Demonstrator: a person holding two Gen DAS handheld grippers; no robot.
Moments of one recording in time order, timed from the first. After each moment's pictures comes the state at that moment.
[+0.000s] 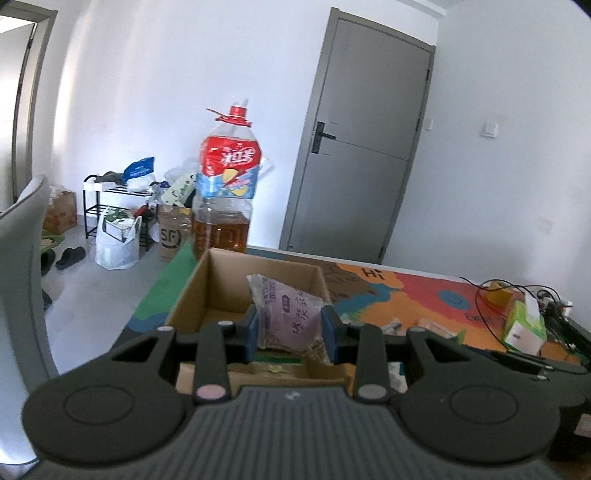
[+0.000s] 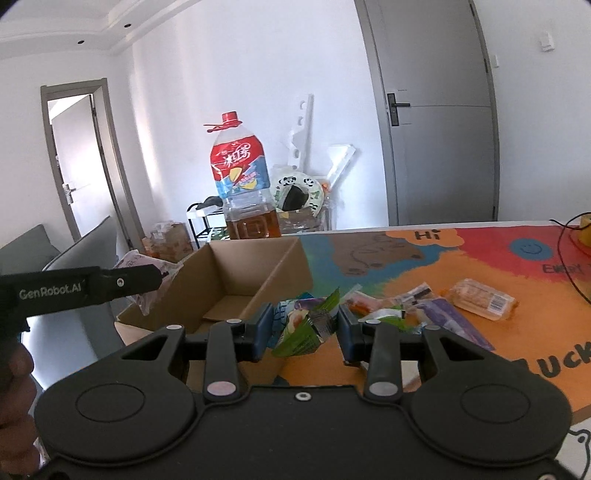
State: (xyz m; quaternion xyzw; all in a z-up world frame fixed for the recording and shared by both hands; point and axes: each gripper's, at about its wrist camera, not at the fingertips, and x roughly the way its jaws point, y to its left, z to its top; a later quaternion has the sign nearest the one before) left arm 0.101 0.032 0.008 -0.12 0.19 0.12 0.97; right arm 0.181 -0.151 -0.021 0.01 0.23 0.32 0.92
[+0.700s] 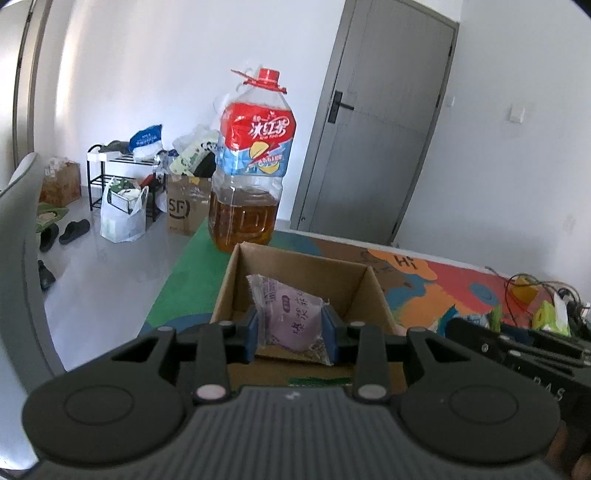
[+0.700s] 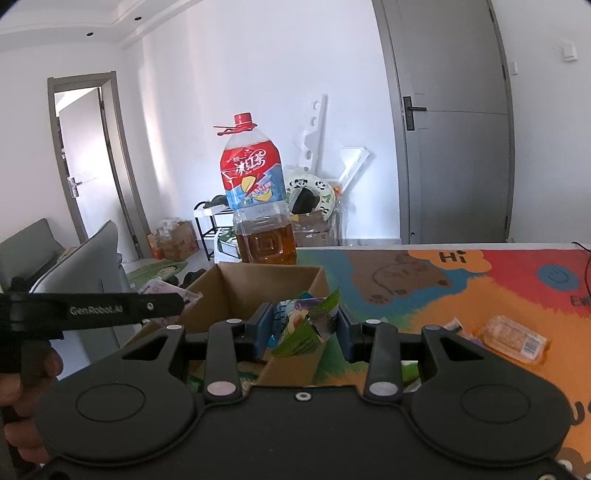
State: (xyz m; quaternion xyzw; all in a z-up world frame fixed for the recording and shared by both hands) left arm 0.154 0.091 0.000 -0.14 0.26 0.12 0.95; right arm 0.214 -0.104 -0.005 0.00 0.23 0.33 0.92
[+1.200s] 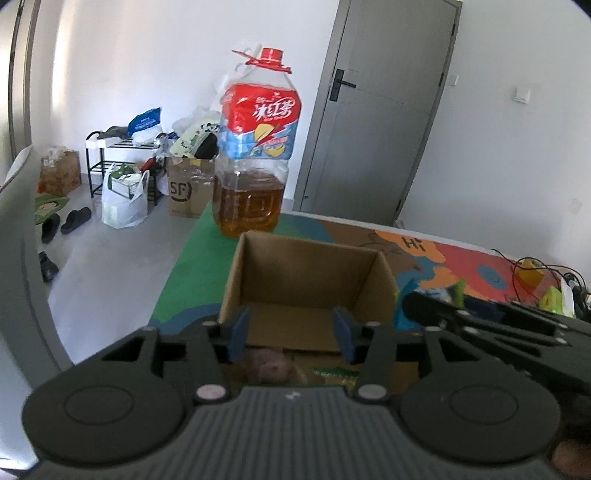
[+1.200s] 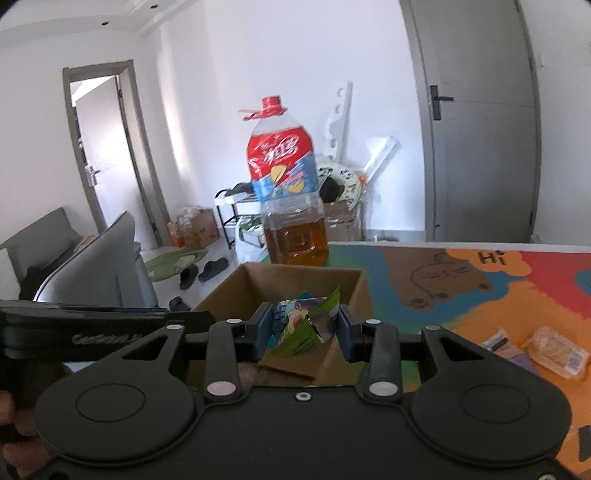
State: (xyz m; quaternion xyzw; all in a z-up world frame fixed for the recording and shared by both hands) left arm 0.160 0.102 -0.001 -0.13 0.29 0.12 0.94; right arm 0.229 -0.066 -0.008 -0.01 0.25 0.37 0.90
